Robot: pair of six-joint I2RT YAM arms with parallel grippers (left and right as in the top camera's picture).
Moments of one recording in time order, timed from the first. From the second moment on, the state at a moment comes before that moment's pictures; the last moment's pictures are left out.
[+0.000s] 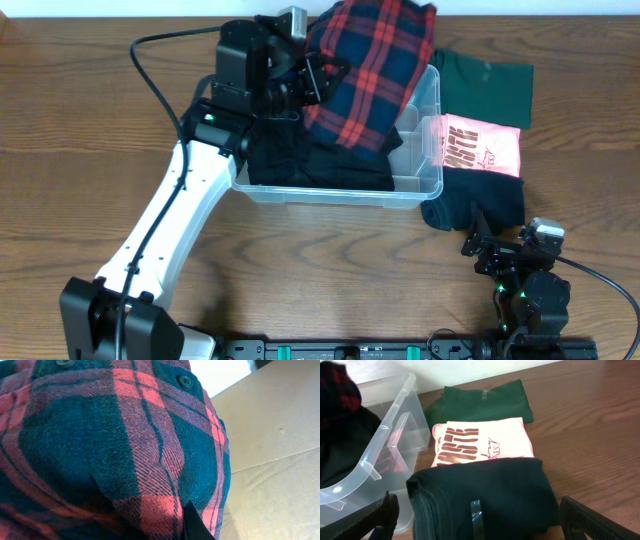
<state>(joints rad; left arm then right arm) -0.35 1.58 1.37 -0.18 0.56 -0.69 0.01 0.01 0.13 -0.43 0.09 0.26</state>
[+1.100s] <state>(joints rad) -0.55 1.73 1.22 0.06 0.58 -0.91 0.01 0.01 0.13 -0.43 0.09 0.26</state>
